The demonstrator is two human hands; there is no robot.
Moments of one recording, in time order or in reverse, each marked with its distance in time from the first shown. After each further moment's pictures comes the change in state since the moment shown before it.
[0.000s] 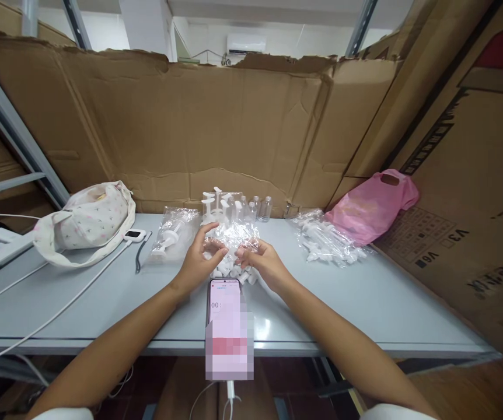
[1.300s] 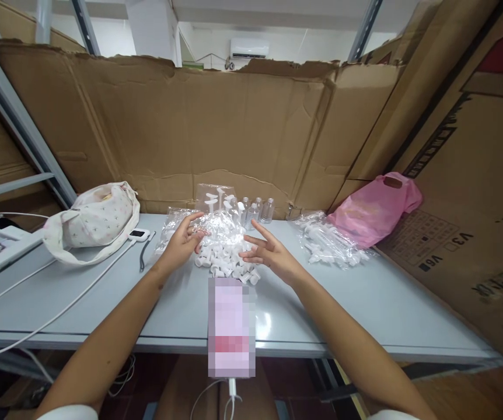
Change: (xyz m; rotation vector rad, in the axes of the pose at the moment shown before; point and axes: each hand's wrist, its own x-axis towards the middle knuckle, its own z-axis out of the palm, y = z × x) left_hand 0.026 -0.011 -0.051 -0.029 -0.020 -0.058; right_hand 0.003 -0.013 -0.027 -0.010 -0.159 0.040
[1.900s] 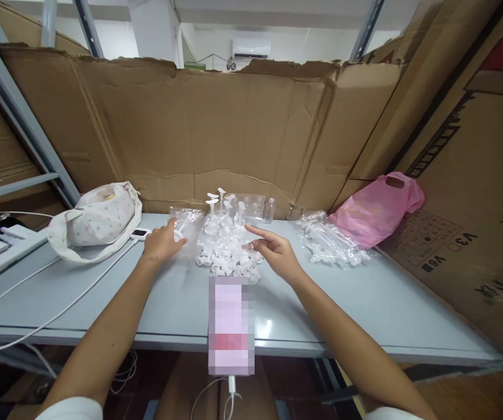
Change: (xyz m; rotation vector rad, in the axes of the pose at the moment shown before) left_hand 0.016 -0.024 -0.046 1.352 0.072 -0.325; right_hand 0.002 -0.002 0.006 -0.375 0.126 -0.331
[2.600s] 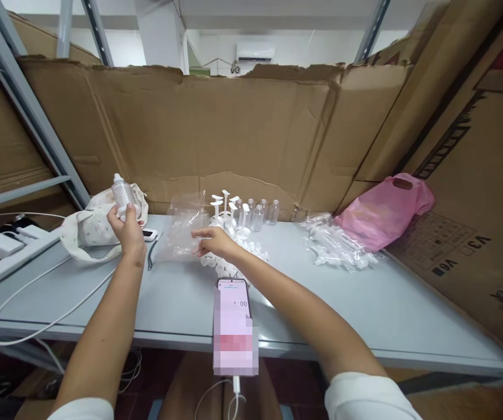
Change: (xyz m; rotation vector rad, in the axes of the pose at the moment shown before) left_hand 0.027 -0.048 -0.019 -1.447 0.875 -0.442; right_hand 0.071 -0.002 0.117 -0.049 -0.348 0.388
